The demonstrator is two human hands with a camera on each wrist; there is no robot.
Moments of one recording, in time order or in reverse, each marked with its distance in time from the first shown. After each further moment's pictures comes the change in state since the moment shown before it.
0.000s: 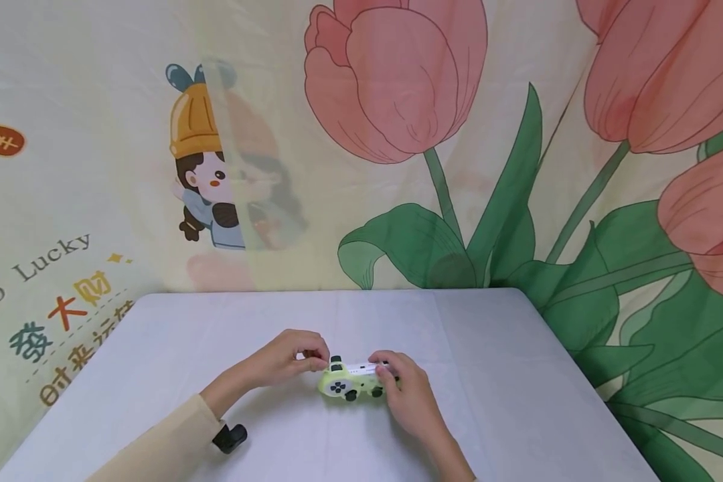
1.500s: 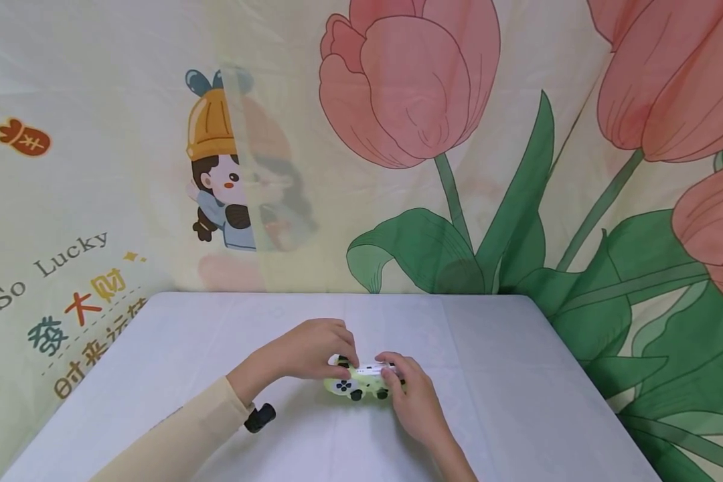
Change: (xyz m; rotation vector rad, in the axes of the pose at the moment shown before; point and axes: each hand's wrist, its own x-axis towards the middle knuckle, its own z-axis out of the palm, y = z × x) left_hand 0.043 0.054 -0.012 0.557 -0.215 0.094; right_hand 0.000 -0.003 0.002 -0.013 -0.034 0.045
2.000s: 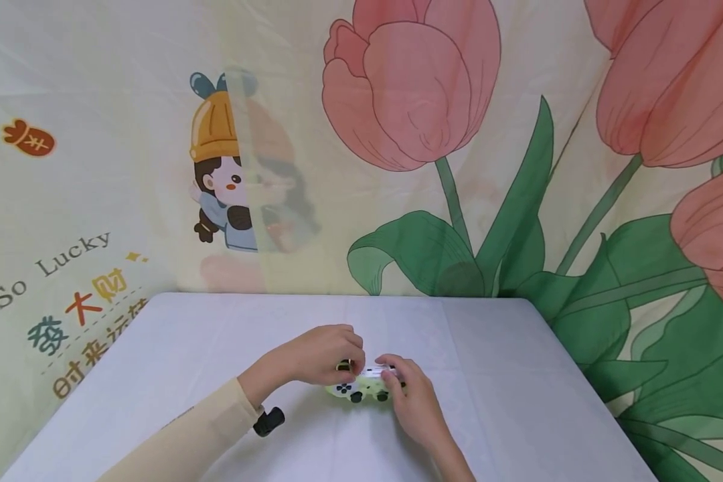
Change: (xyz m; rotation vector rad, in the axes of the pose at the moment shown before) left_hand 0.009 0.009 0.005 0.008 -0.005 0.022; right_hand 0.000 0.003 0.001 0.017 -0.006 0.004
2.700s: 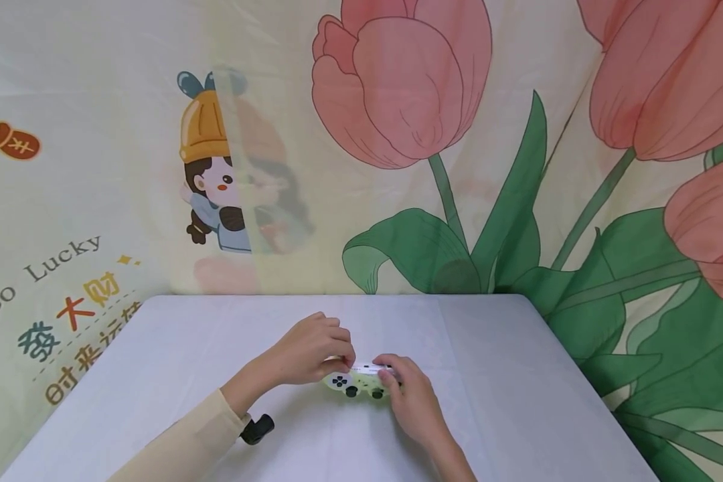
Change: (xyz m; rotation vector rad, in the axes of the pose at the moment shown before) left_hand -0.011 -0.006 0.006 0.137 0.230 0.016; right_hand 0.001 0.002 -0.002 -0.059 0.042 -0.049
